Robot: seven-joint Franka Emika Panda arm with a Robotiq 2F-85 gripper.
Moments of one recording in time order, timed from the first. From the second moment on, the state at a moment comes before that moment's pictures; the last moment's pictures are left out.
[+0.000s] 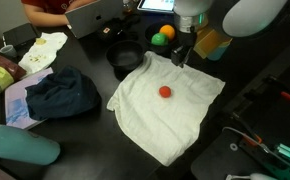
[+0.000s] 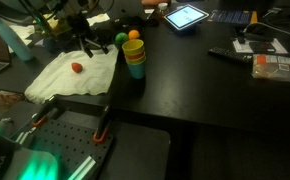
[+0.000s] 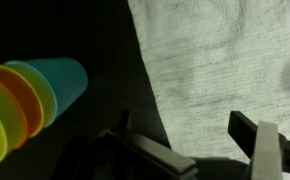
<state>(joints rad) 0.64 0.24 -0.38 -2.52 -0.46 2.69 0.64</state>
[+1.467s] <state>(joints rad) 0.21 0.30 -0.04 -2.75 -0.13 2.96 0.33</state>
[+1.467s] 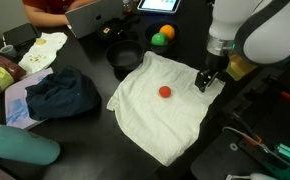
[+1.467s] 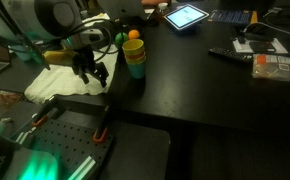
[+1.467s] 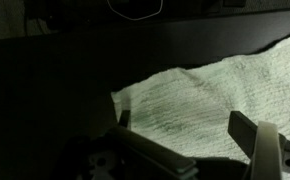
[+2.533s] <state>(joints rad) 0.43 0.29 -0.15 -2.71 -0.15 3.01 0.30</state>
